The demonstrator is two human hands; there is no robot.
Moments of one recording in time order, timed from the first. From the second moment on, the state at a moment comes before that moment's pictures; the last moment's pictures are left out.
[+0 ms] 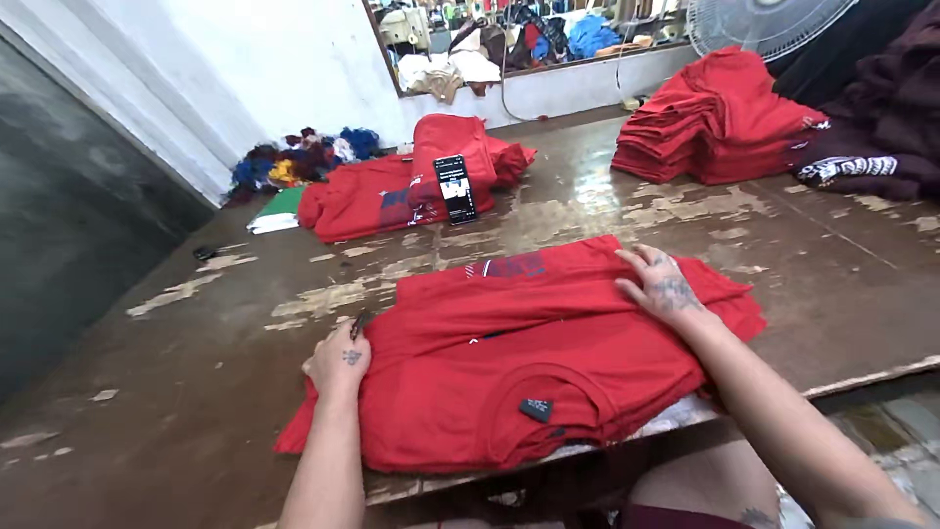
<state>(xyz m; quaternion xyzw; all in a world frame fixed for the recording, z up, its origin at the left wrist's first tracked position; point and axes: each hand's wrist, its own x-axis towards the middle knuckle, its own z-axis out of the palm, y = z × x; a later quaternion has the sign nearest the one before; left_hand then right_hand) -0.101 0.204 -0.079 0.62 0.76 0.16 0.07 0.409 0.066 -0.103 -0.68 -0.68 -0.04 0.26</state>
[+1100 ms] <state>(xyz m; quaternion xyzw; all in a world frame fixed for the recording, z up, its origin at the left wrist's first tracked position) 0.083 -0.026 -0.118 0.82 0.26 0.31 0.40 0.362 -0.086 -0.177 -0.68 -0.55 -0.14 0.46</state>
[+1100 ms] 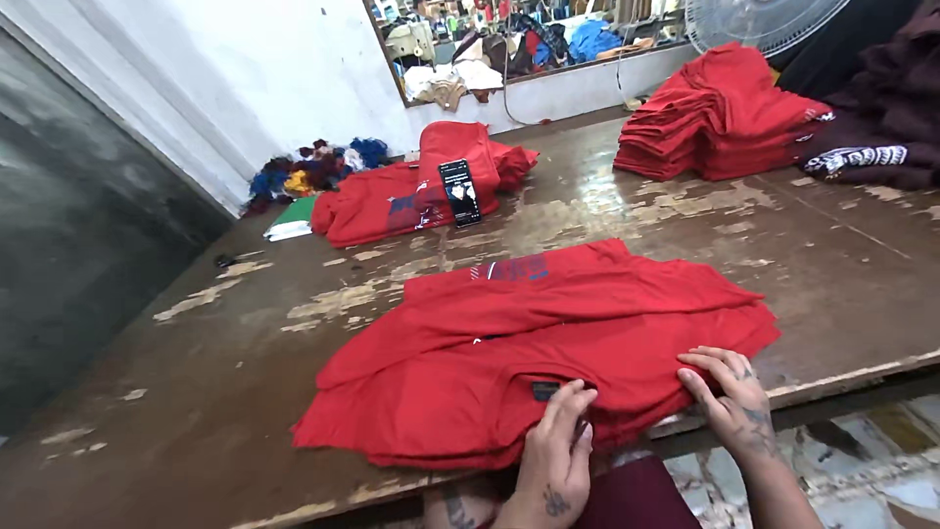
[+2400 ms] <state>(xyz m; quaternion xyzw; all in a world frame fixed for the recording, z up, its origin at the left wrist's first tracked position) 0.078 -0.037 -0.104 0.33 0.08 0.27 0.90 0.272 -0.073 -0.146 -0.47 -0.67 -0.04 0.57</state>
